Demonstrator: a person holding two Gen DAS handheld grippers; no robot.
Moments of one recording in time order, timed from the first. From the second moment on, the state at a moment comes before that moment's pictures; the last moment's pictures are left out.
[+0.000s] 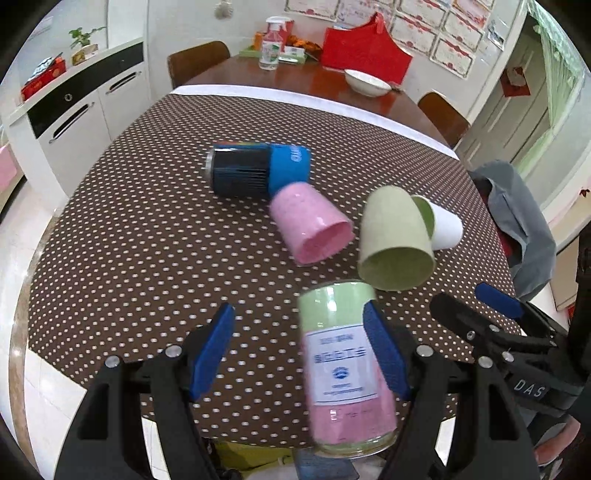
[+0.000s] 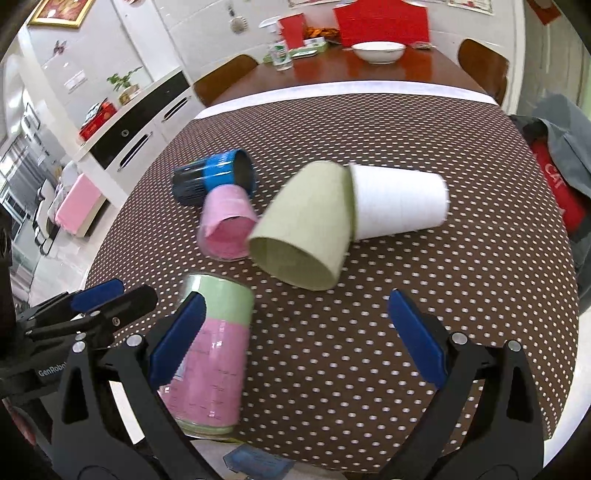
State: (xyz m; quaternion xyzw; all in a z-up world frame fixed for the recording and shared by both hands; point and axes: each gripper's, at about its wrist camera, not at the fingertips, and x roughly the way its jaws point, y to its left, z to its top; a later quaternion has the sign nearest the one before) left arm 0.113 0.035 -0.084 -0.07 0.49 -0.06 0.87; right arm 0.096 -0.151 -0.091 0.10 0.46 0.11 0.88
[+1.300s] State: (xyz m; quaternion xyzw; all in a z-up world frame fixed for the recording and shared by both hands) left arm 0.126 0.108 -0.147 -0.11 0.54 -0.02 0.83; right arm 0.171 -0.043 -0.153 0.04 0.58 0.16 0.79
